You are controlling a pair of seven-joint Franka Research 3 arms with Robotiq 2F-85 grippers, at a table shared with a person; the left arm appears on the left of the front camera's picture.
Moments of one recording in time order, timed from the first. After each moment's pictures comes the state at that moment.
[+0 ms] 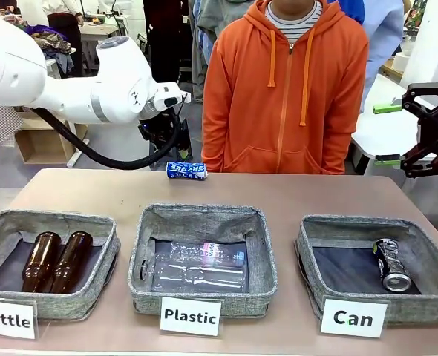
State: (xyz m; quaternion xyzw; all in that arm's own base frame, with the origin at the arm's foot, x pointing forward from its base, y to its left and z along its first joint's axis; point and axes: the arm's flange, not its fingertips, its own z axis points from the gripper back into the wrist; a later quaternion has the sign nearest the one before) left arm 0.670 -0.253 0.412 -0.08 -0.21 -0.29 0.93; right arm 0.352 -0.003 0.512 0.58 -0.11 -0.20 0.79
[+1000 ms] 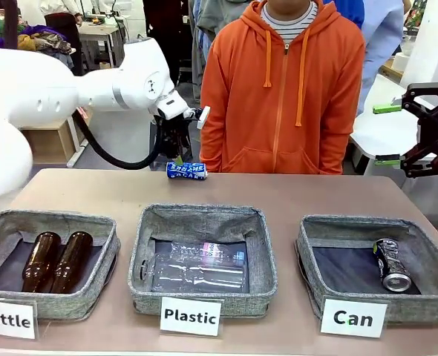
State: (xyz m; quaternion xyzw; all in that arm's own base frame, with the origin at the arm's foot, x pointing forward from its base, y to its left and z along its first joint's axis) left arm 0.744 -0.281 0.383 -0.02 -0.15 -0.78 0.61; right arm 0.352 -0.003 0.512 0.58 -0.11 -0.20 0.79
